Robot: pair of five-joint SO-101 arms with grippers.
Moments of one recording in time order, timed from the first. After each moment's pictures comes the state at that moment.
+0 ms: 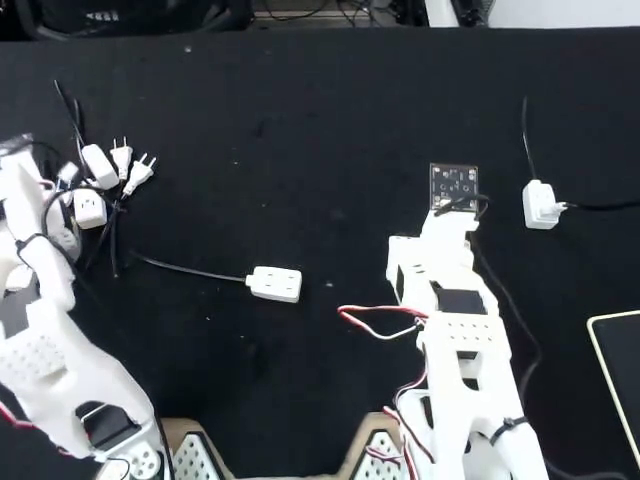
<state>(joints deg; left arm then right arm) -36.8 21.3 -3.9 76.4 -10.7 3.1 -43.0 73.2 27.1 -1.5</state>
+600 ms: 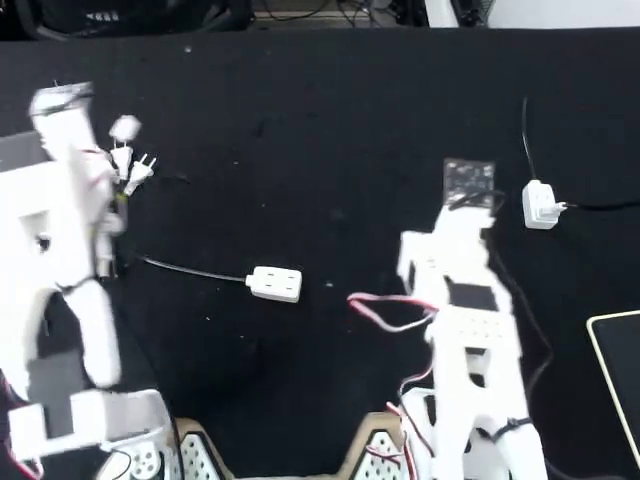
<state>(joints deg) -20.3 -8.2 0.6 93.1 -7.5 6.8 -43.0 69.9 31.1 -1.4</state>
